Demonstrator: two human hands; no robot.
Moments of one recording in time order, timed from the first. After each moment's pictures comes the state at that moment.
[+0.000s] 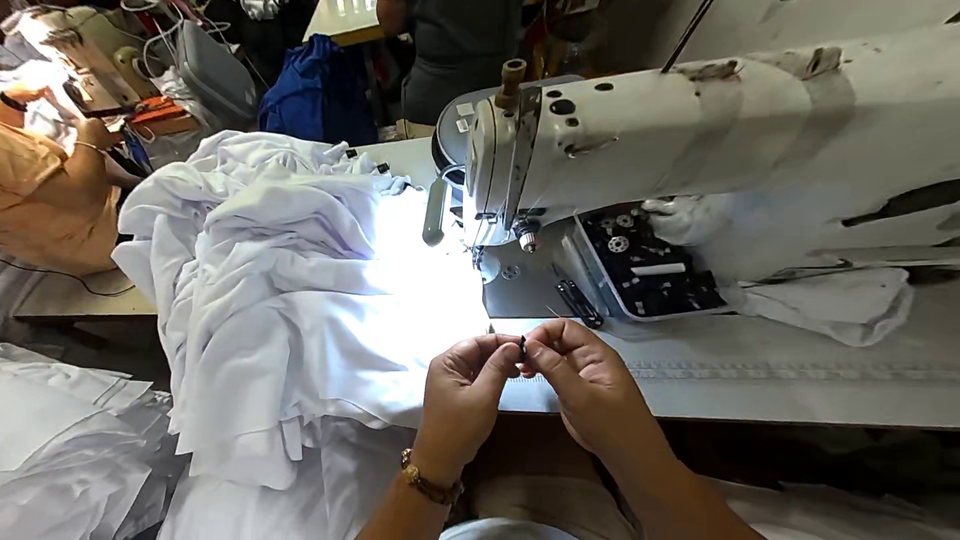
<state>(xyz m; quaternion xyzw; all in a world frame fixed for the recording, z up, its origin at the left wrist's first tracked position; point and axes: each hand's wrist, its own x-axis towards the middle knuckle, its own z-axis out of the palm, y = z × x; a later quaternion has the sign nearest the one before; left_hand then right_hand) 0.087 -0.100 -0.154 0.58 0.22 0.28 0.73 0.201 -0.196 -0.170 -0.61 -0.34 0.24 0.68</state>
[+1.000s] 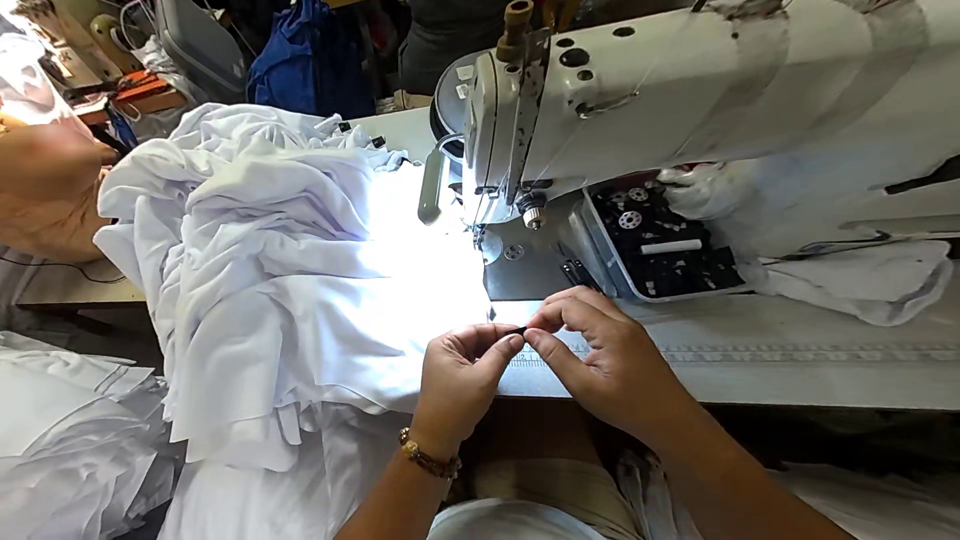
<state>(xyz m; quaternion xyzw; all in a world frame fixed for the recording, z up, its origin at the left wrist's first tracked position) 0.090 -0.096 -0.157 0.60 0.29 0.22 0.71 0.230 -0.202 -0.160 -0.73 -0.53 0.04 0.43</state>
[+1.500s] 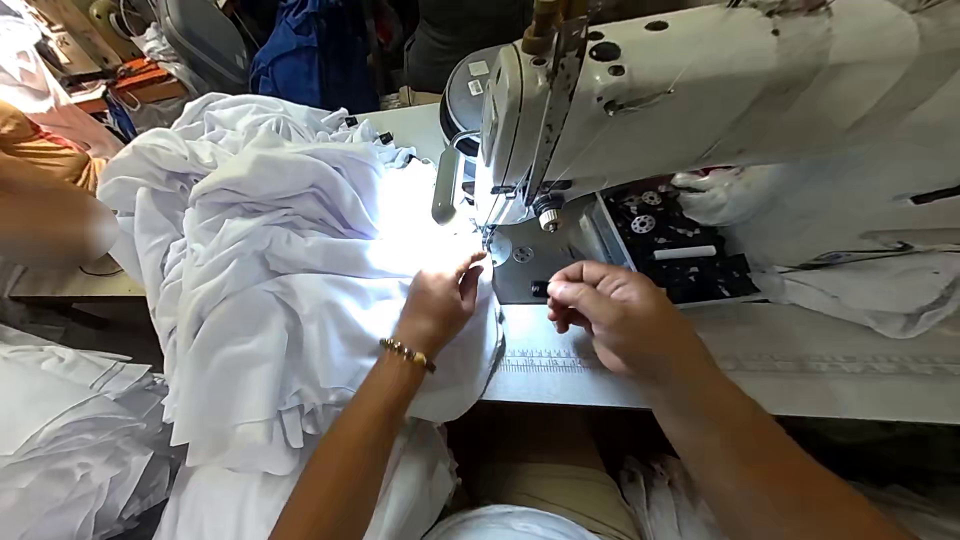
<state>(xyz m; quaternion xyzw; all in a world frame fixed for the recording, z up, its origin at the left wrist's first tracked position) 0.134 0.000 -0.177 0.89 0.14 0.28 0.33 0.257 -0.170 -0.153 -0.69 -0.30 0.29 0.59</state>
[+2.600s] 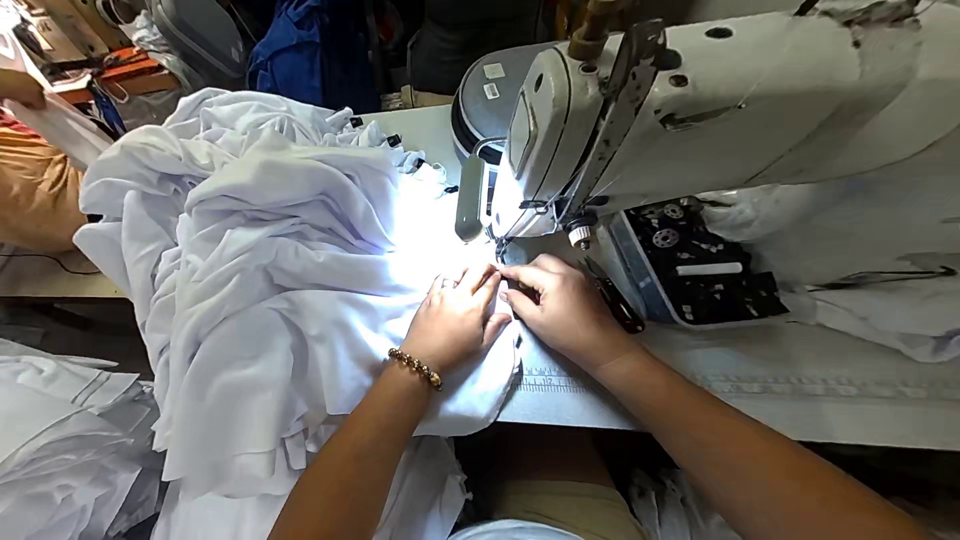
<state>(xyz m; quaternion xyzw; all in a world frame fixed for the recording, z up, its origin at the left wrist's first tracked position) 0.138 0.017 -0.203 0.98 0.08 0.12 0.16 0.272 -0.107 -0.198 -0.80 -0.51 0.02 0.31</state>
